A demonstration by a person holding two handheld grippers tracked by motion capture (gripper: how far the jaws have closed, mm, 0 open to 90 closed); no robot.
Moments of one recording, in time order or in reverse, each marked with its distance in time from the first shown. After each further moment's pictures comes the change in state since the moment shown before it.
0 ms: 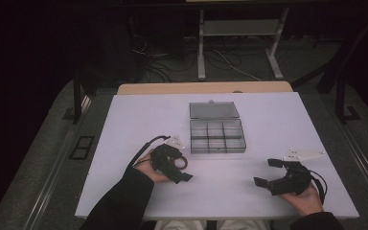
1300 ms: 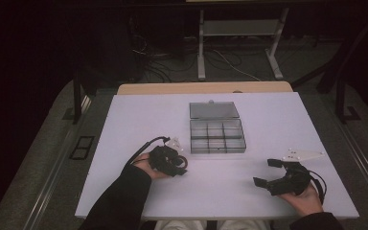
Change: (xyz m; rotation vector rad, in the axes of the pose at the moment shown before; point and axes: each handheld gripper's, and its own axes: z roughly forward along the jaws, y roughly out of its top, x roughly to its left) left arm 0.014 -0.011 0.011 0.077 0.041 0.031; right arm 0.000 -0.001 0.002 0.000 0.000 -0.006
